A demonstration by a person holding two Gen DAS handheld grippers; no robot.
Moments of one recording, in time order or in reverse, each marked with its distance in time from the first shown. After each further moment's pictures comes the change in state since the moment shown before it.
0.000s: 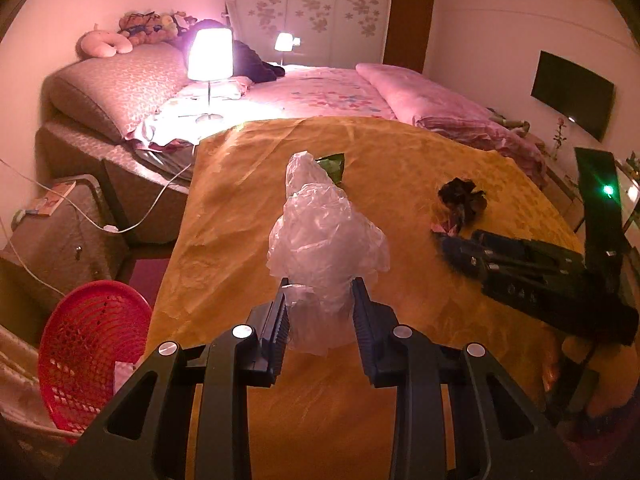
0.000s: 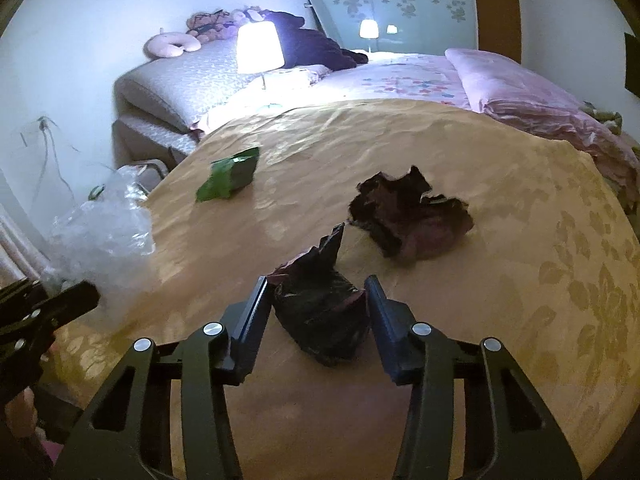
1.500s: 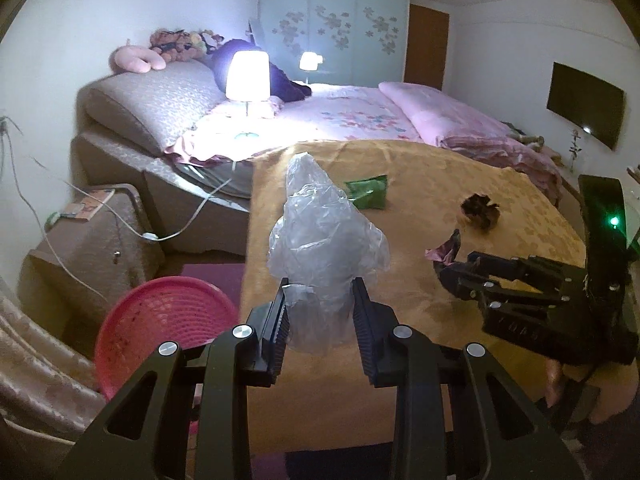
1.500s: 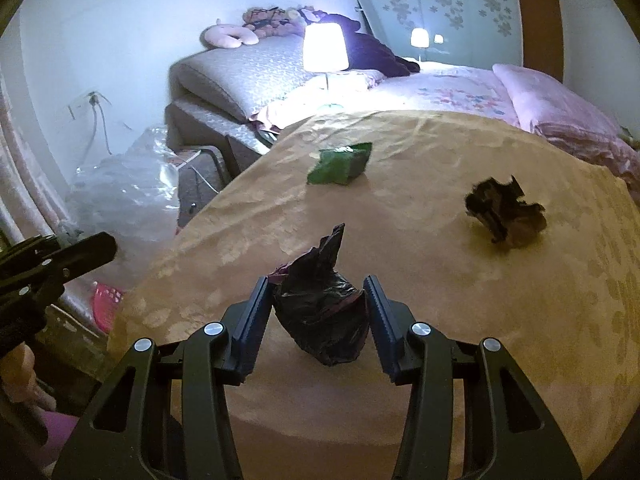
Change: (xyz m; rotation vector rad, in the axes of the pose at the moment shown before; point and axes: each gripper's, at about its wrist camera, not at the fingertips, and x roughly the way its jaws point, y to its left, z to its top) left arm -0.067 0.037 -0.016 -0.011 -0.068 0.094; right arm -0.024 0.073 -0.015 -0.100 -0.010 0.129
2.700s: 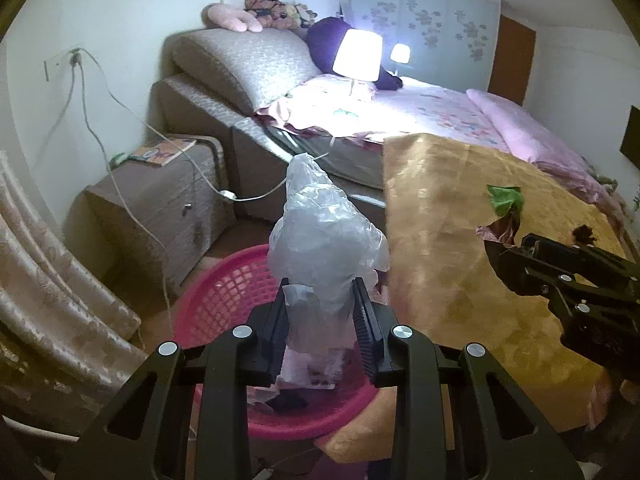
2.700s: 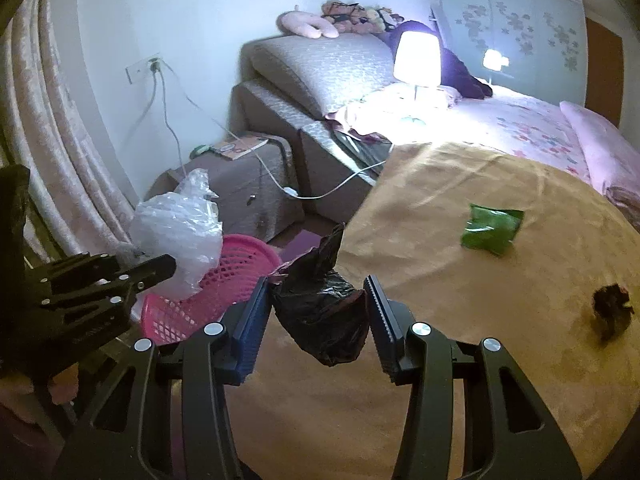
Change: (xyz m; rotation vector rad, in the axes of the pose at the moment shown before) left arm 0.015 0.115 -0.016 -0.203 0.056 0.222; right arm 0.040 0.114 0.043 -0.177 0.017 0.148
